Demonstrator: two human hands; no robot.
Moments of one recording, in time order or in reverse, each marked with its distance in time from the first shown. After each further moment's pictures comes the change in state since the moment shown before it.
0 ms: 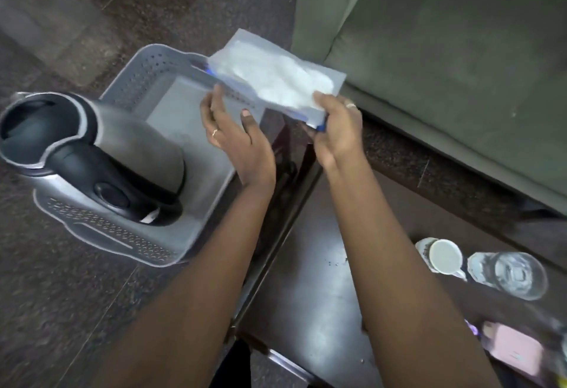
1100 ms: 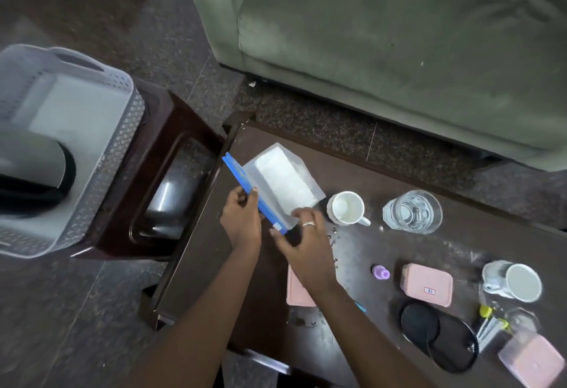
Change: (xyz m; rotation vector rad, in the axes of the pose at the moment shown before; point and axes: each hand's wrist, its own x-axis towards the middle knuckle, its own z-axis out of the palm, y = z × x) left_hand -0.232 -0.048 0.036 0.193 -0.312 -0.546; right_hand -0.123 0.052 -0.292 -1.186 0.021 -0.292
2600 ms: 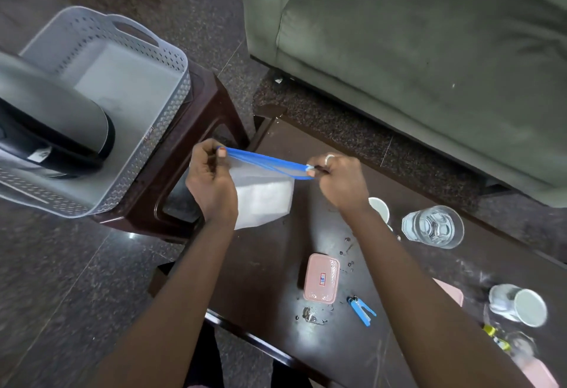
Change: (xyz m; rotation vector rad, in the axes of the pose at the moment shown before) left_hand 0.036 0.051 -0.084 -0.168 0.247 0.519; right_hand 0.090 -0.067 -0.026 -0.253 -0.085 -0.308
